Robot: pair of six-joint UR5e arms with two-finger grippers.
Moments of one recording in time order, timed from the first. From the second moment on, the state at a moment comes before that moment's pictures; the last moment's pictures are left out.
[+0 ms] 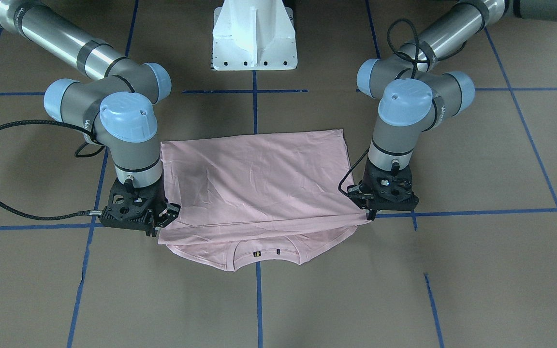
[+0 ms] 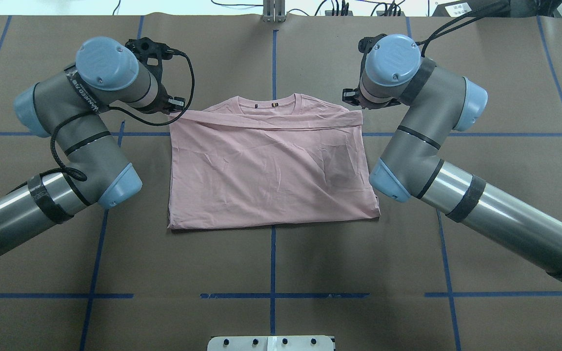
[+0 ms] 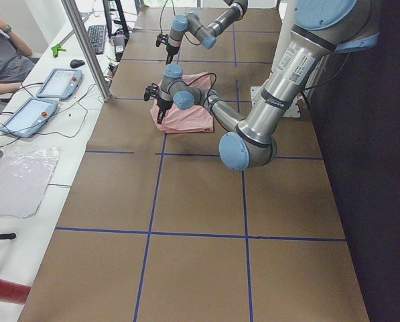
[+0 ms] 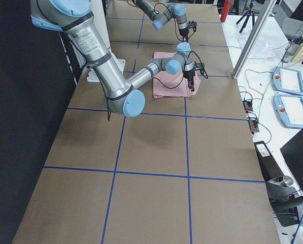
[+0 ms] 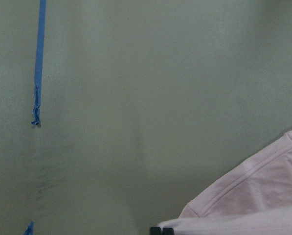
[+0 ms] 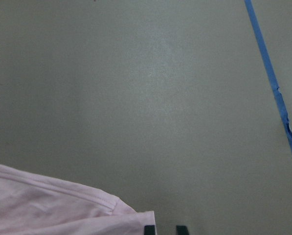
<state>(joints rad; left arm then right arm) -0.77 -2.16 -1.49 -1.86 -1.78 -0.93 0.74 -0.91 1.44 -1.40 1.70 1.13</state>
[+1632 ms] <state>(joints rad) -0.39 -1.82 -1.88 -1.94 -1.65 -1.33 0.86 -0.98 1.53 -1.39 1.89 0.84</state>
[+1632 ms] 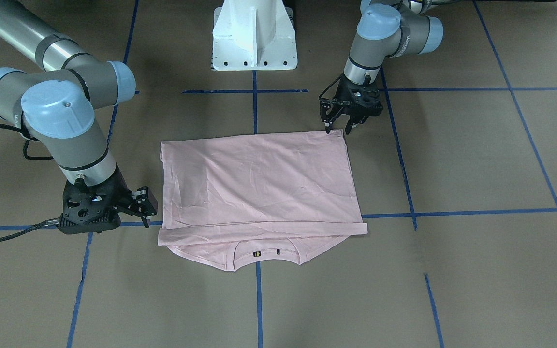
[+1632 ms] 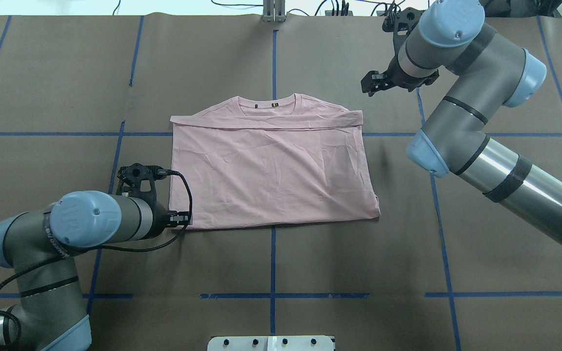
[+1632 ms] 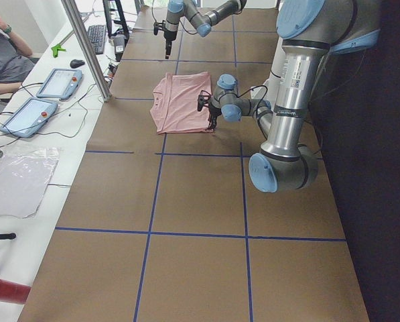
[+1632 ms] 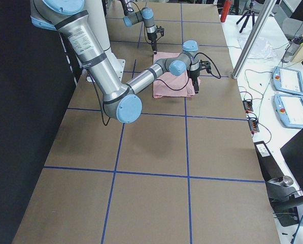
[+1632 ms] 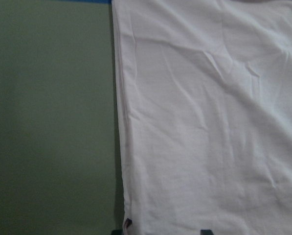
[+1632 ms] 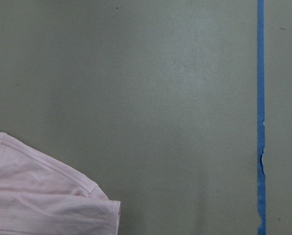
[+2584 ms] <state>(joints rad) -0.39 -1.82 -1.87 -1.94 -1.64 -1.28 0.87 -0.98 1.53 -1.39 1.89 0.84</state>
